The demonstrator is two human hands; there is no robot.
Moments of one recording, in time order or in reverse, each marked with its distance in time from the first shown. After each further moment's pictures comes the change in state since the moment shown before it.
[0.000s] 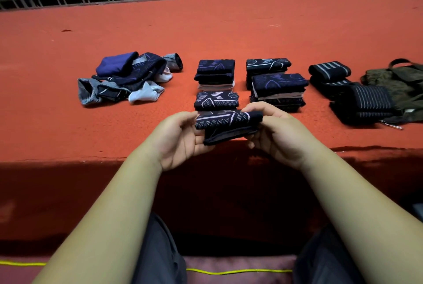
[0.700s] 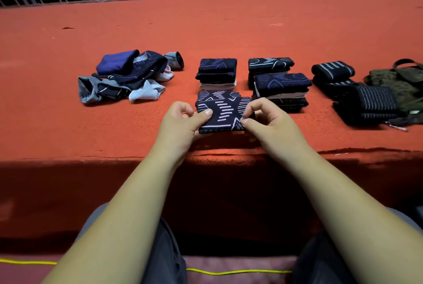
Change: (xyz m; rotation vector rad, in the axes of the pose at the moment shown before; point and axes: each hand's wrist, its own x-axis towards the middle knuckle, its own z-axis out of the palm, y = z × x) left_hand 0.017 -0.013 0.004 0.166 0.398 0.378; right_hand 0.002 0.009 0.005 -0.635 0.241 -0.235
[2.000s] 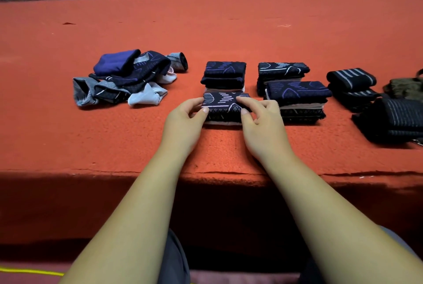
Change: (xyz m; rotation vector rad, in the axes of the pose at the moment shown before) left_hand 0.062 -0.014 -0.008 0.539 0.101 0.219; right_hand 0.068 0.029 0.046 -0.358 0.264 -0.088
